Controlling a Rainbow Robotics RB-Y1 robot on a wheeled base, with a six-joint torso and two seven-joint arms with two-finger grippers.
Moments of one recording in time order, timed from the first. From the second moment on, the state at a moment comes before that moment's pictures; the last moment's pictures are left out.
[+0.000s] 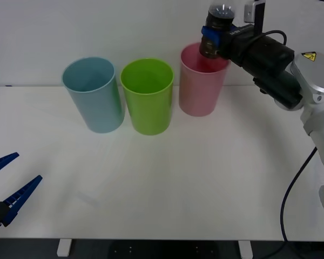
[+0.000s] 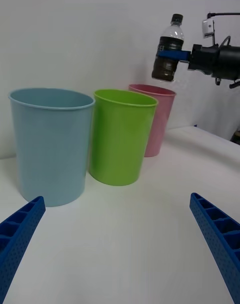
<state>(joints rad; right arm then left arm) -0.85 -0.42 0.08 -0.99 1.21 -0.47 -0.17 0.35 0.40 0.52 -1.66 -0.96 -1.22 0.00</state>
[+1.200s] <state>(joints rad) -0.87 -0.38 0.10 -0.96 1.22 -0.38 -0.06 0.35 0.40 0.52 -1.66 -0.96 -1.22 0.00</state>
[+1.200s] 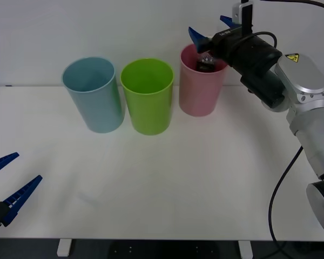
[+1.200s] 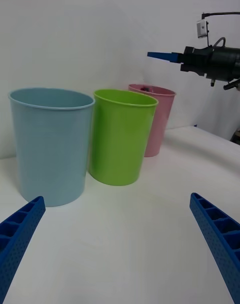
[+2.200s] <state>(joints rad) -0.49 -0.53 0.07 -1.39 1.06 -0.47 -0.04 0.35 0.40 0.52 -1.66 -0.96 -1.22 0.00</state>
